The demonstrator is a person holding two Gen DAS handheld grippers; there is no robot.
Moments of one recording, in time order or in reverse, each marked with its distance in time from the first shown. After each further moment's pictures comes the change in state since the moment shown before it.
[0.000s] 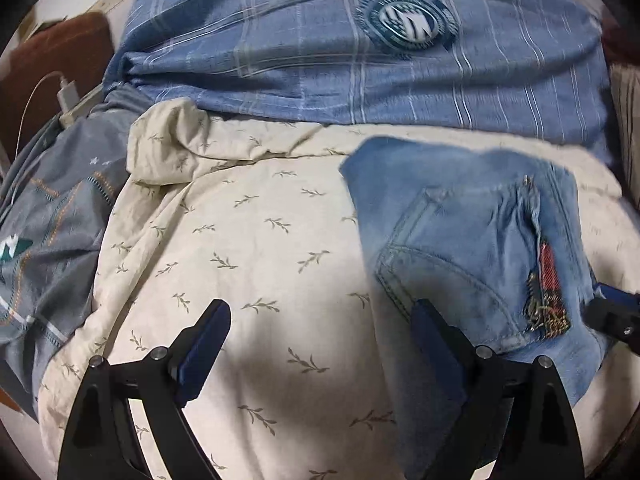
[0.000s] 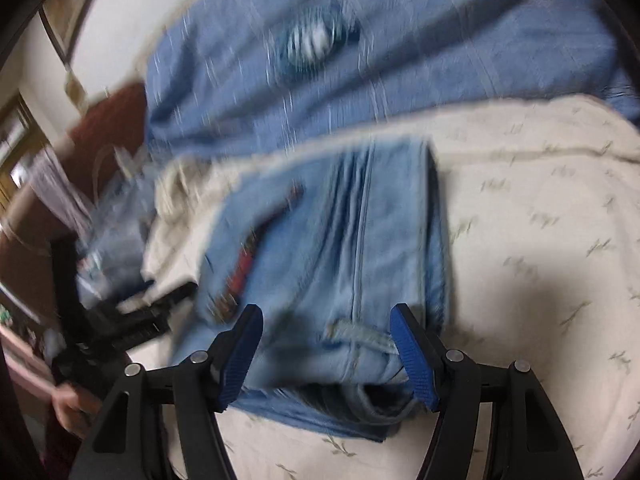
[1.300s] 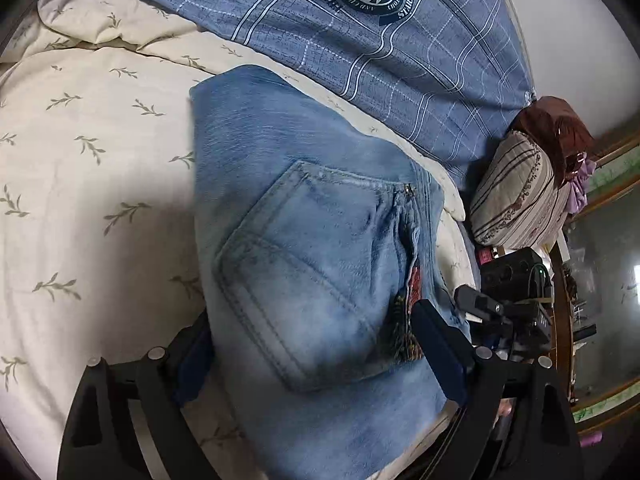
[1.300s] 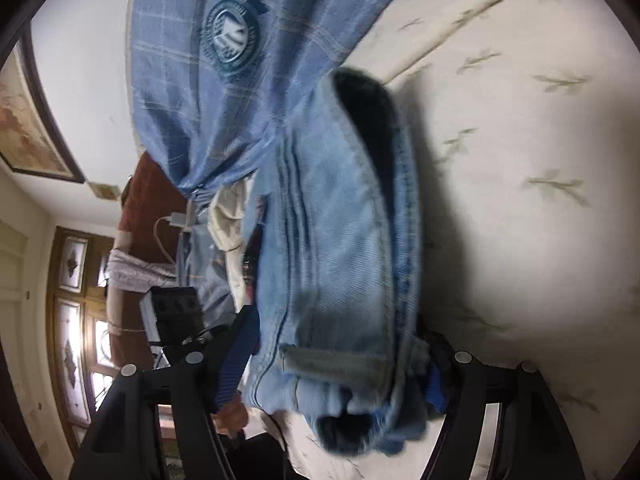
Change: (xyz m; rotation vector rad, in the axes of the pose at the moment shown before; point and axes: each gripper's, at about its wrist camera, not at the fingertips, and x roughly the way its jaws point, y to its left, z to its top) left arm 0.056 0.005 0.016 -0.253 0.277 -0.815; right arm 0.037 -0.079 0.006 0.460 0.157 0.484
